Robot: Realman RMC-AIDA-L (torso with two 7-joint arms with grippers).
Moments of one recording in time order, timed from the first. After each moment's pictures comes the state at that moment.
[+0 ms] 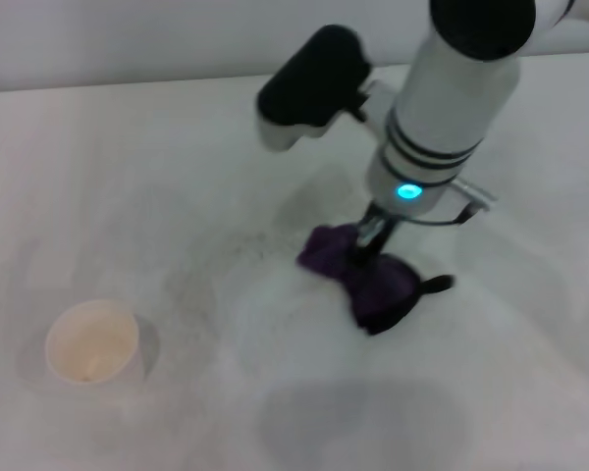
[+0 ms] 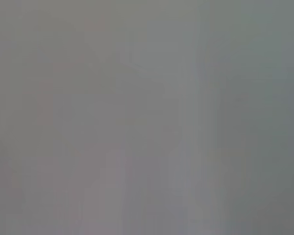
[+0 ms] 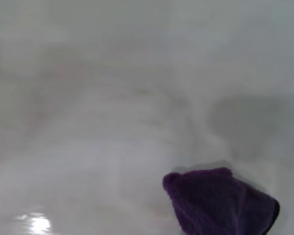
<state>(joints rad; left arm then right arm) -0.17 -2.07 1.06 0.14 0.57 1.47 -0.18 0.91 2.02 -1.89 -1.03 0.59 1.39 -0.10</state>
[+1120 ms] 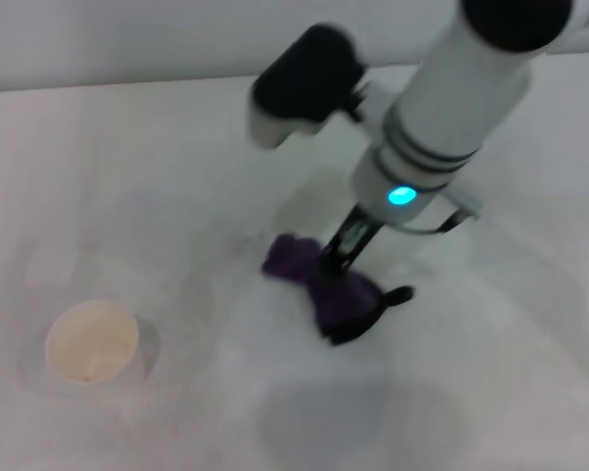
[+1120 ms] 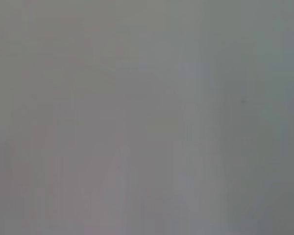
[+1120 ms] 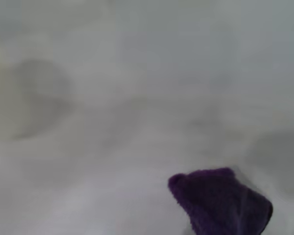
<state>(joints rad) -0.17 -2.07 1.06 0.14 0.56 1.47 -0.18 0.84 2.02 -1.85 -1.11 0.70 1.36 -0.20</state>
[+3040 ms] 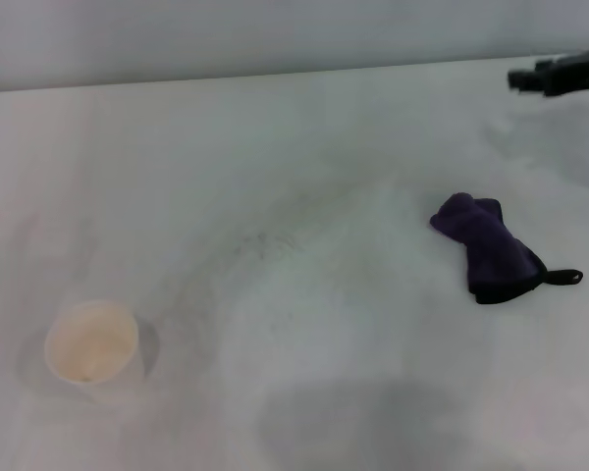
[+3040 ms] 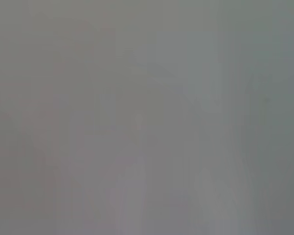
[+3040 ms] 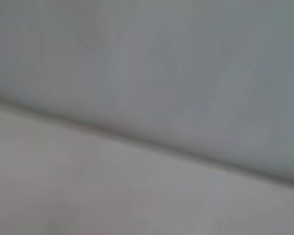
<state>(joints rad) -0.25 -2.08 1.01 0.12 0.53 1.40 -0.16 0.53 2.01 -0.83 -1.01 0.78 1.05 -0.98</state>
